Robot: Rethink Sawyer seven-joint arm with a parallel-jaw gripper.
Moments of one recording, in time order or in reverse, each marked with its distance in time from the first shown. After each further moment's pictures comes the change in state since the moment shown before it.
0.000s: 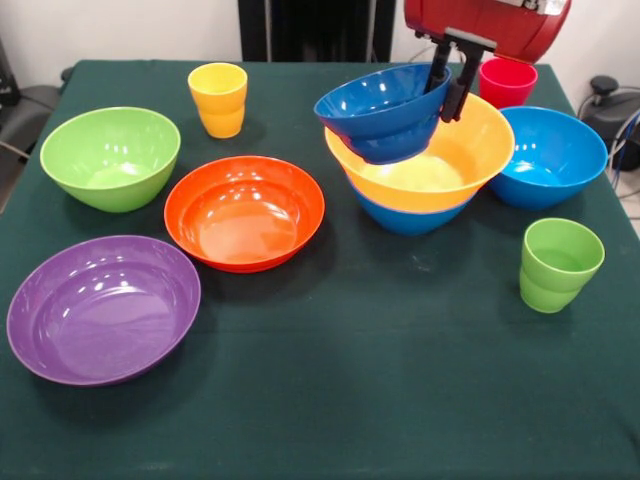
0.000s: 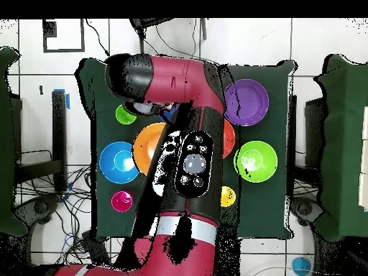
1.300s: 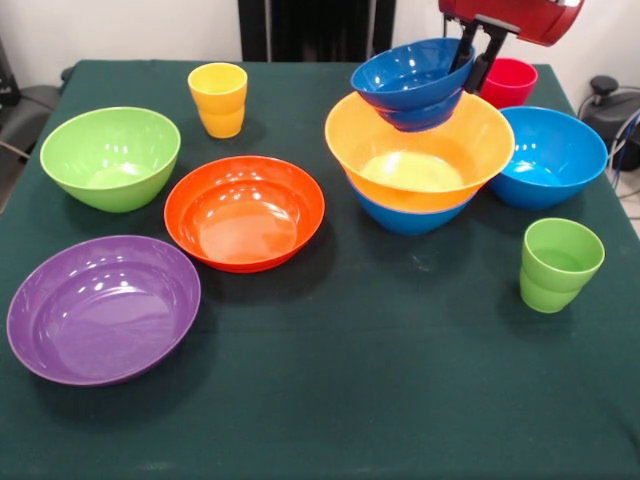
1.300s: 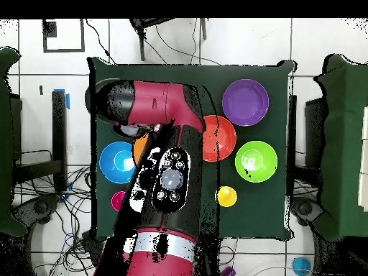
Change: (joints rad) arm 0.070 -0.048 -0.018 0.165 0.001 -0.018 0.000
